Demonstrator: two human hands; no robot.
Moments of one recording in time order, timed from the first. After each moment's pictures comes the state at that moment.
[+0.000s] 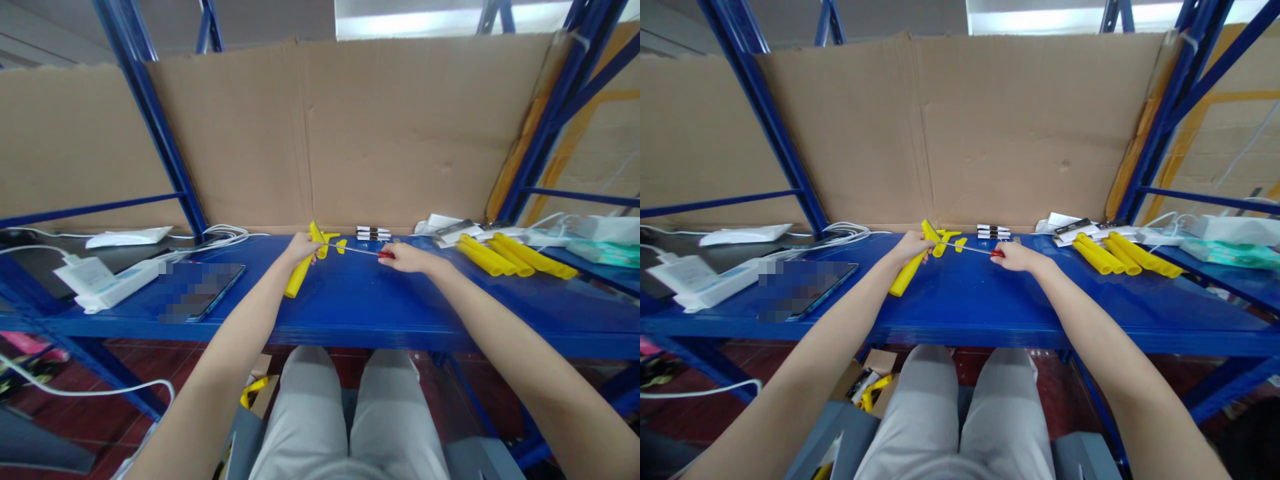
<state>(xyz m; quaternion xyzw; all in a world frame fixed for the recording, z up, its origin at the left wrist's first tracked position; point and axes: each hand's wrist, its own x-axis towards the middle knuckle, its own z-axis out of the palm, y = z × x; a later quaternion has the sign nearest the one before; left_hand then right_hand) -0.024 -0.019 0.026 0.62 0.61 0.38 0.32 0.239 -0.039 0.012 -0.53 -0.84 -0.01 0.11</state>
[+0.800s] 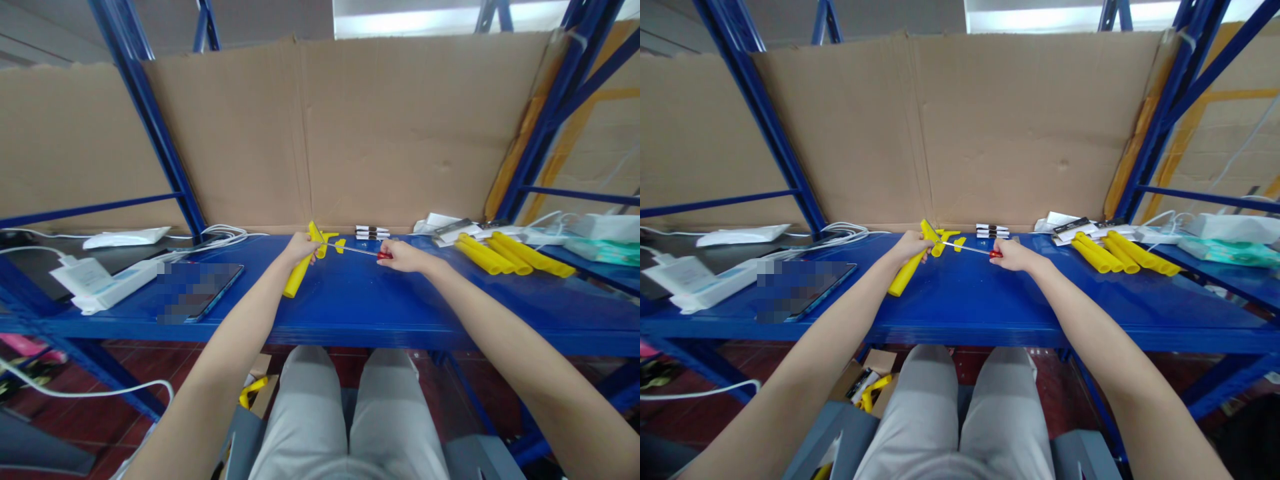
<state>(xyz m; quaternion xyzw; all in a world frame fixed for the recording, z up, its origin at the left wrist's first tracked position) -0.025 -0.016 0.024 0.62 0.60 0.39 0.32 0.239 -0.036 0.007 -0.55 -0.83 0.00 0.14</state>
